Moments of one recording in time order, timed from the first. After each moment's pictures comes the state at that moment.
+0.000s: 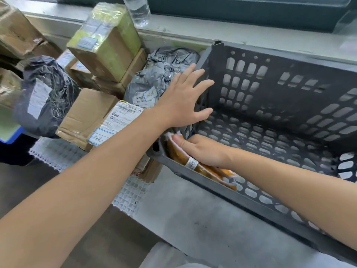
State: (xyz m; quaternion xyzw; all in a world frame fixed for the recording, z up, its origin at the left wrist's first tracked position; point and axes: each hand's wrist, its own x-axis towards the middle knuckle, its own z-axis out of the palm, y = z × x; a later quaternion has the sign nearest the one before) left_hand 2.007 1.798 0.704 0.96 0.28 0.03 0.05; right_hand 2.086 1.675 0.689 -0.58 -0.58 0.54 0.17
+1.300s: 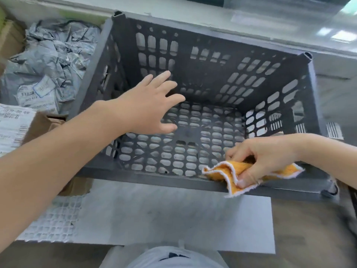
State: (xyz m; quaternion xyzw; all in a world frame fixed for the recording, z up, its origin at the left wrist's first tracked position) left_hand 2.072 1.739 0.709 0.99 0.05 -0.14 0.00; right_hand 2.240 1.516 0.739 -0.56 -0.55 0.62 -0.02
